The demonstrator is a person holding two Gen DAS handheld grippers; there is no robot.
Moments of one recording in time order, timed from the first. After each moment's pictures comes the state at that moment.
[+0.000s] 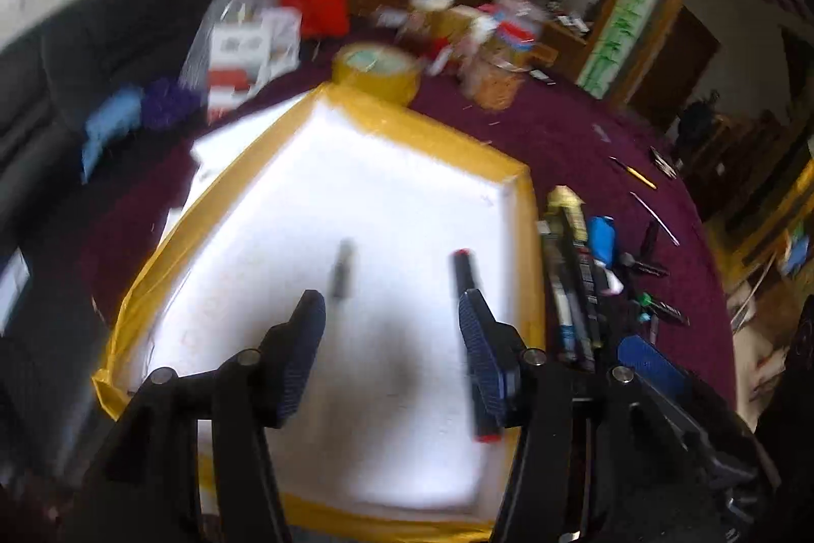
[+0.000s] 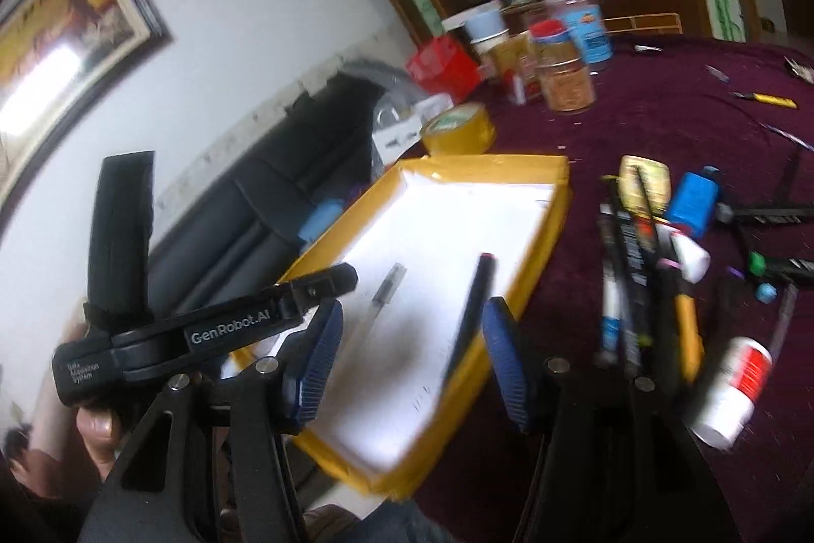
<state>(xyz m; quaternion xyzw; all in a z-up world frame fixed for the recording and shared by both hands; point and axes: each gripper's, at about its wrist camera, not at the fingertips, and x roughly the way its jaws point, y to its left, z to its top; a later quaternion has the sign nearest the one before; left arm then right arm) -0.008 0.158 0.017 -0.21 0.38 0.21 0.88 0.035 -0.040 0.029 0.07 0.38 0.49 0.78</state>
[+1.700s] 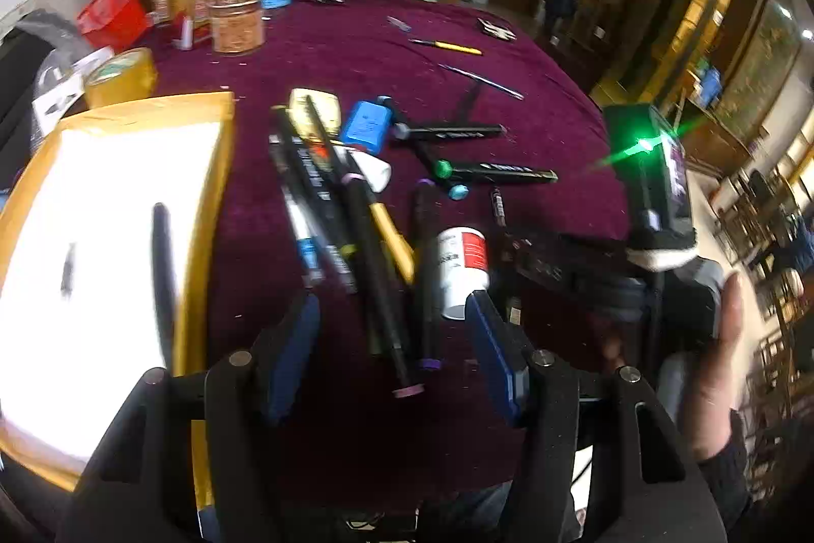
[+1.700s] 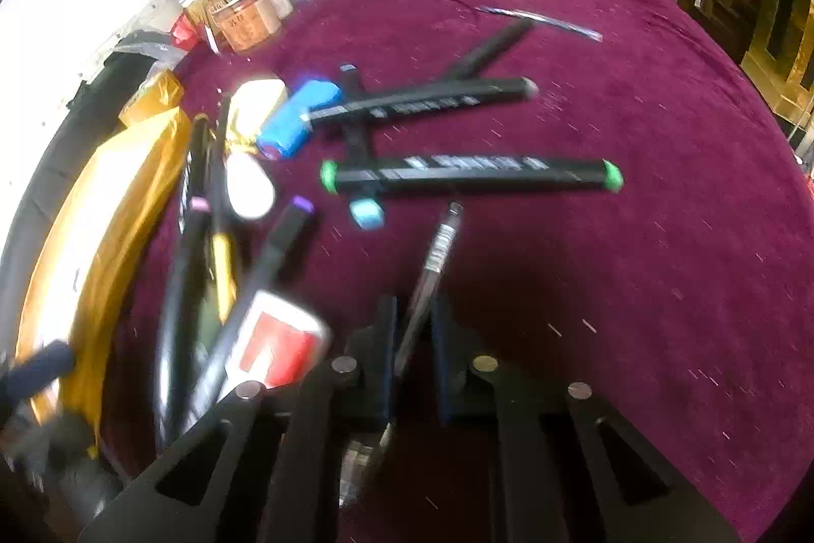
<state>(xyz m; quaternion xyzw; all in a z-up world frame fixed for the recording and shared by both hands) 0.057 0.004 -0.002 -0.11 0.45 0.00 0.89 0.144 -0.176 -0.044 -0.01 0.51 0.22 0.83</state>
